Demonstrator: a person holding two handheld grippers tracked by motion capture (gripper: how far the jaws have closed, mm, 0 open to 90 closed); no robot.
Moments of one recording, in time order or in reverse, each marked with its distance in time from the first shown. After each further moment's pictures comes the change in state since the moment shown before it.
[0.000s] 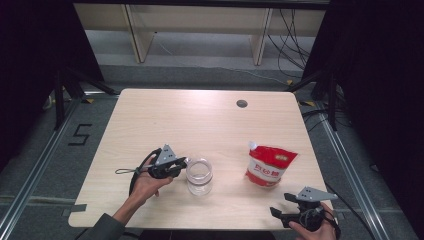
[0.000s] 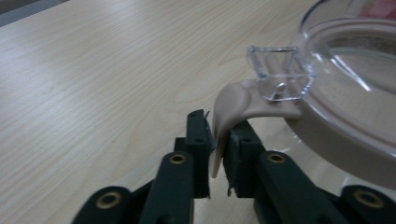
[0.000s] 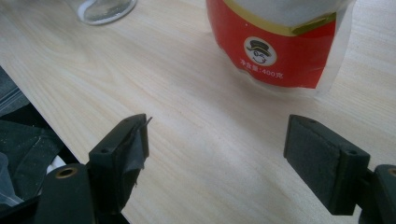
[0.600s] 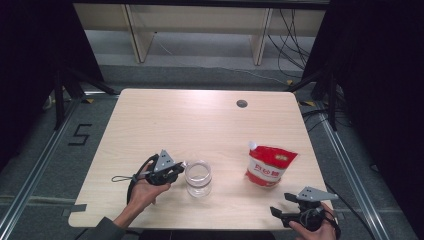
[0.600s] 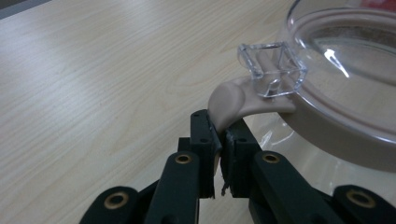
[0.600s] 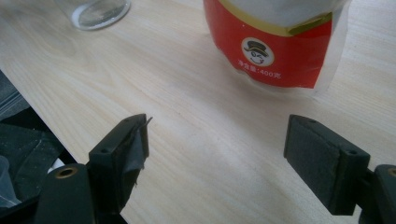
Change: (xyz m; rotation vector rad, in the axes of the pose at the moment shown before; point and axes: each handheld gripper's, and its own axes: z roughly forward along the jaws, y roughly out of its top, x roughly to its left) left arm -0.016 -0.008 -0.018 0.017 0.052 -0.072; right arm 0.000 0.000 -0.001 -0.001 0.003 0.016
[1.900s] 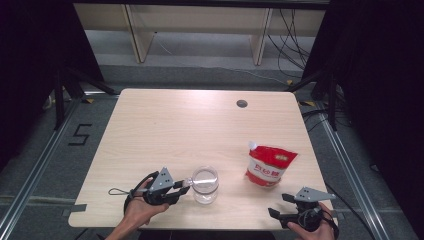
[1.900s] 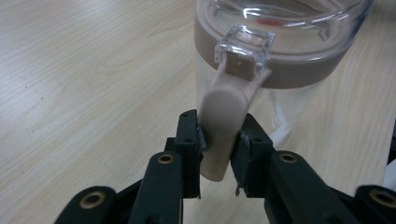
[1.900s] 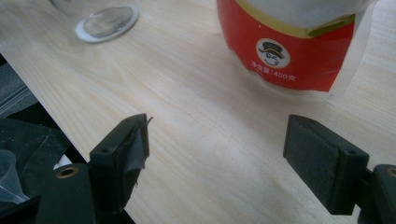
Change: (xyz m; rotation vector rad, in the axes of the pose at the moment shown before) left arm -0.037 -0.015 -0.024 0.011 -0.149 0.016; right arm 0.003 0.001 0.003 0.008 0.022 -0.018
